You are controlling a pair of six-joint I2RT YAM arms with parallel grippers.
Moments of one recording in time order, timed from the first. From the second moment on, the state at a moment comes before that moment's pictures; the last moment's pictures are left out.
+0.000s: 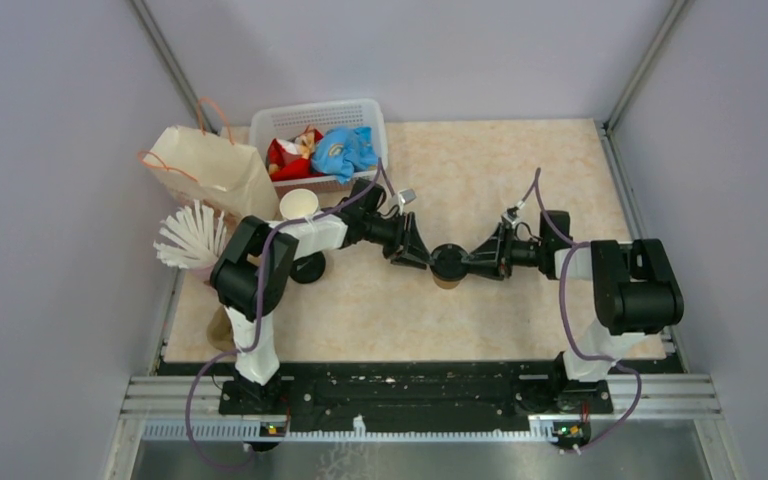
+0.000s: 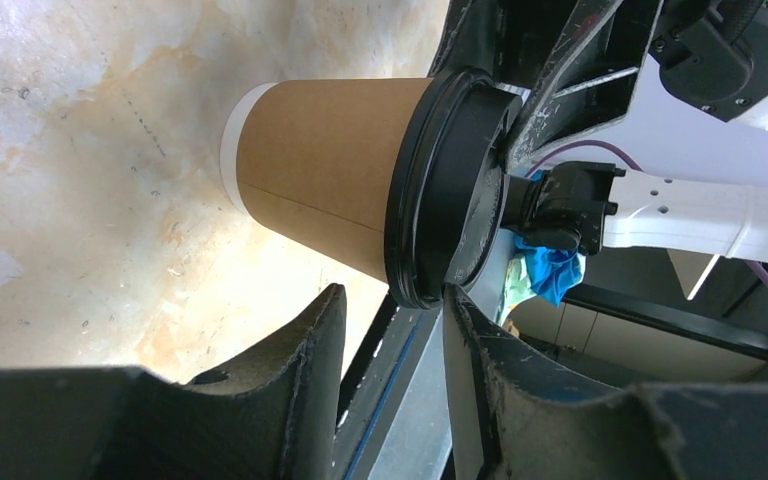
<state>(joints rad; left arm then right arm) -0.54 1.92 1.15 -0.05 0.93 -0.68 0.03 1.67 0.58 0.29 -1.17 0.76</state>
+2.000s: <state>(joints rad) -0.83 2.25 1.47 0.24 0.94 -0.98 0.10 0.80 1.22 -1.19 -0.44 0.49</state>
